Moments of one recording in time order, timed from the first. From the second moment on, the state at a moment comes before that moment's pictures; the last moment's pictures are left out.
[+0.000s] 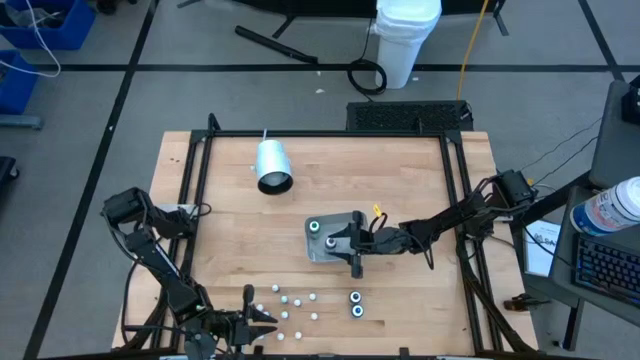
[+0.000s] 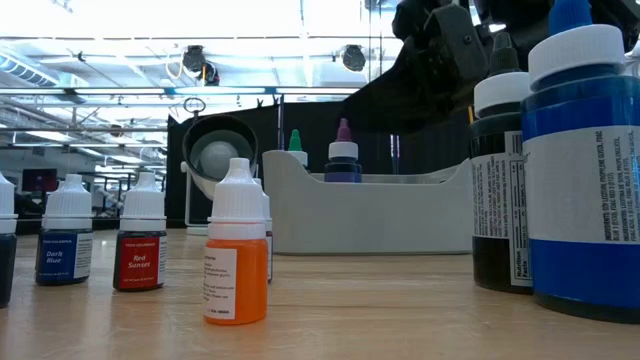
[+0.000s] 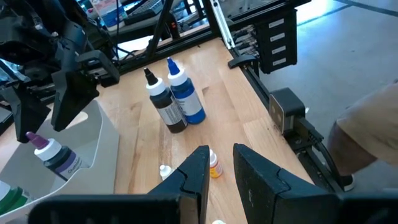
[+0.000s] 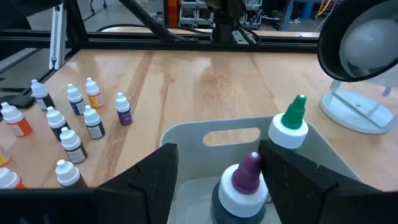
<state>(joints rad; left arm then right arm) -1.02 1.71 0.88 0.32 -0.89 -0.13 0.29 1.68 0.65 0.73 0.32 0.08</state>
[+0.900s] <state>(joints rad) -1.02 1.71 0.88 0.32 -0.84 -0.14 0.31 1.68 0.65 0.68 0.41 0.13</state>
